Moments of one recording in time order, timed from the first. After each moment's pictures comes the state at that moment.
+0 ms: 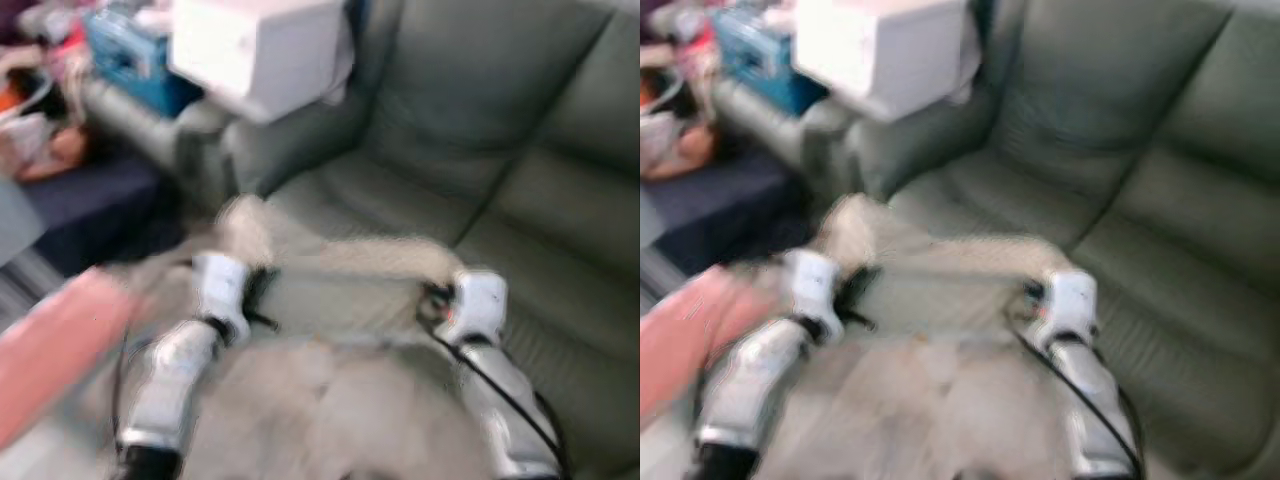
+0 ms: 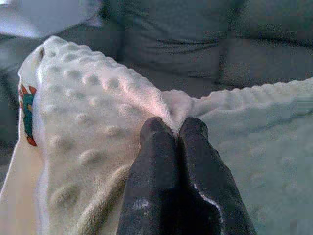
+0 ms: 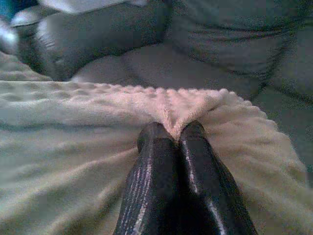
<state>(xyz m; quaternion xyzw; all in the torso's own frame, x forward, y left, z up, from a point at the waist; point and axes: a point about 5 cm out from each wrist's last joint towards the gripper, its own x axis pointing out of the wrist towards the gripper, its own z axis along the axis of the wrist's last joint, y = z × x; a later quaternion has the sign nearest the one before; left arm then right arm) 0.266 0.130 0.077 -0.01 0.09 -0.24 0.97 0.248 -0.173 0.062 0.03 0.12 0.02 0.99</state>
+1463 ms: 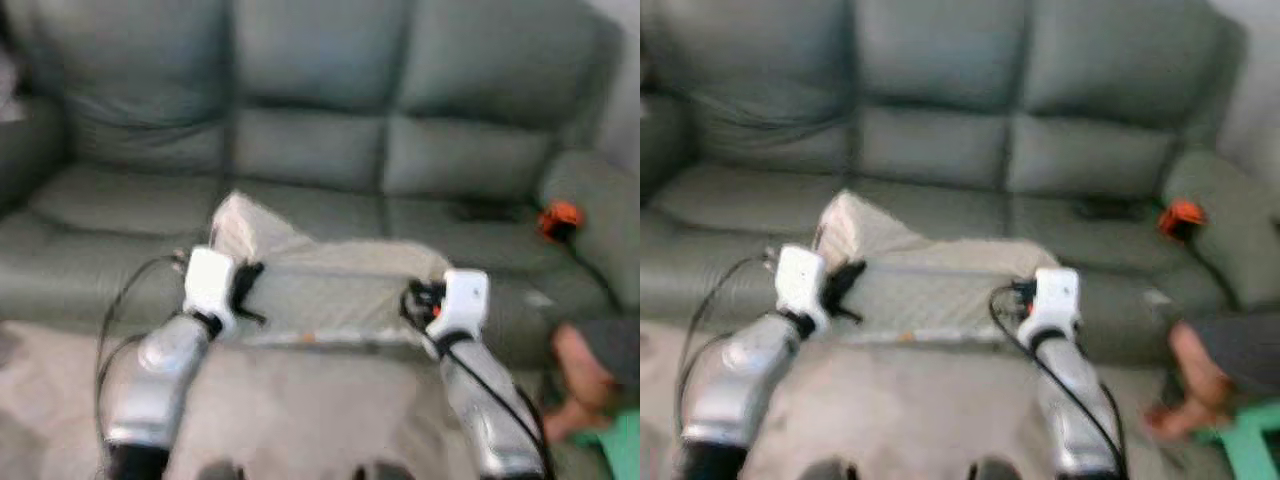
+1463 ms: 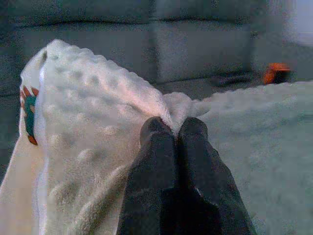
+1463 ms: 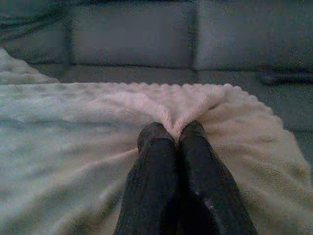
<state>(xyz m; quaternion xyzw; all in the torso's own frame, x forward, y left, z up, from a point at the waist) 0.266 0.133 0.077 -0.01 0.09 -0.23 0.97 0.249 -0.164 0.059 0.04 0.13 0.02 0.99</state>
